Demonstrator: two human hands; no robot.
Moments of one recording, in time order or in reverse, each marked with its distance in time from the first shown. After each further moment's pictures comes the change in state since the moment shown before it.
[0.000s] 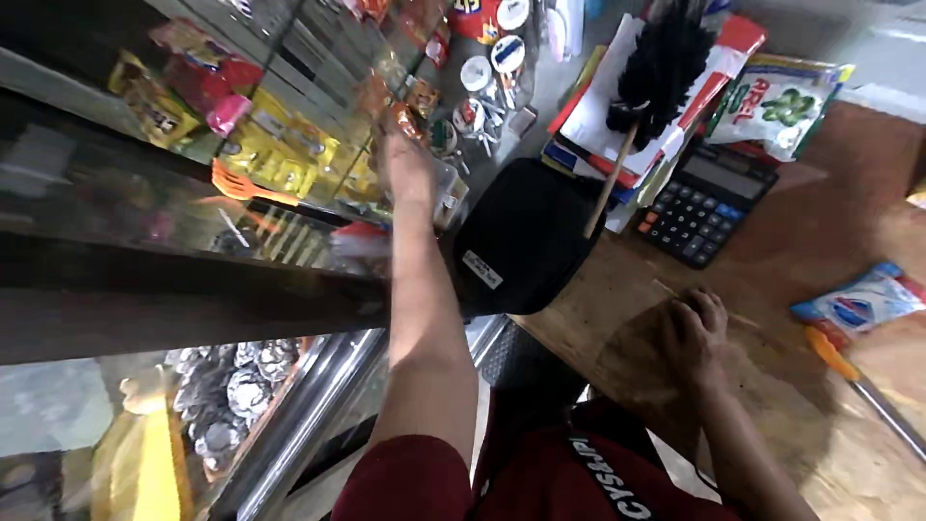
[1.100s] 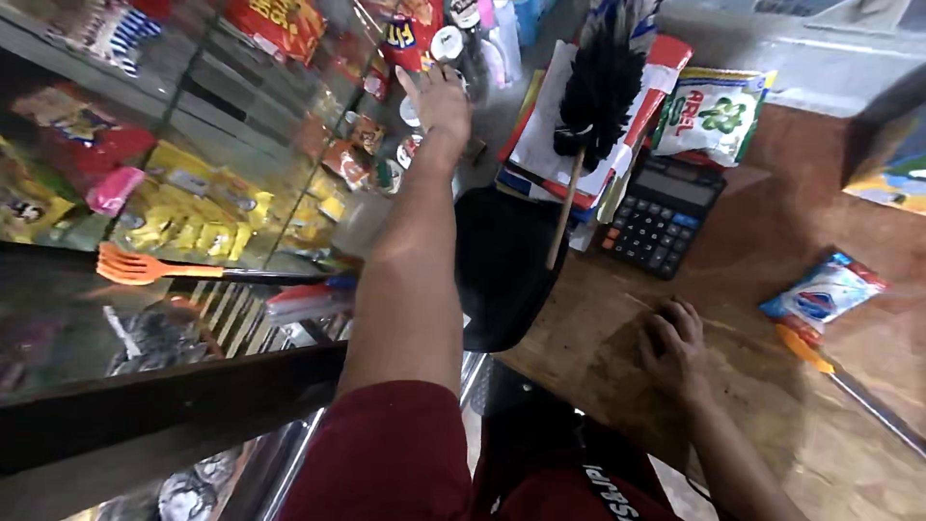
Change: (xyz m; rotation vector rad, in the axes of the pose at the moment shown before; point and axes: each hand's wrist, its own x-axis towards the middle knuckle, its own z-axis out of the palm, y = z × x) left_hand 0.100 0.137 0.131 0.346 -0.168 0.568; right_hand -0.001 0.002 0.006 -0.016 0.056 0.016
